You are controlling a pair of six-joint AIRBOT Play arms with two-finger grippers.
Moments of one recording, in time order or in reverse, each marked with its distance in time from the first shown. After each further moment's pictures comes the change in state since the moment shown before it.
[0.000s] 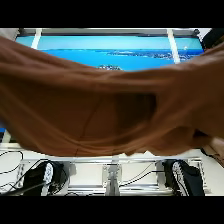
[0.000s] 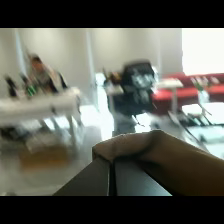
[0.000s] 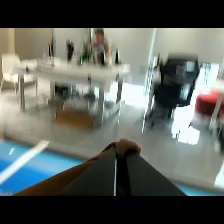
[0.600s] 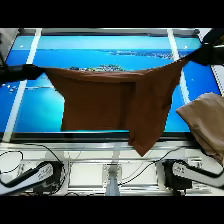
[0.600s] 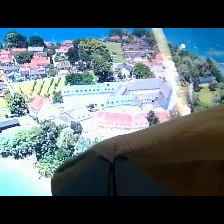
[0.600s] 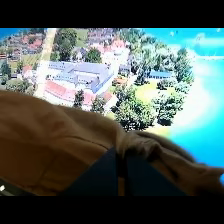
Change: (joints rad) left arm -0.053 -0.717 -0.001 0.001 -0.362 -0.035; right arm 0.090 -0.771 0.002 -0.072 0.300 0.143
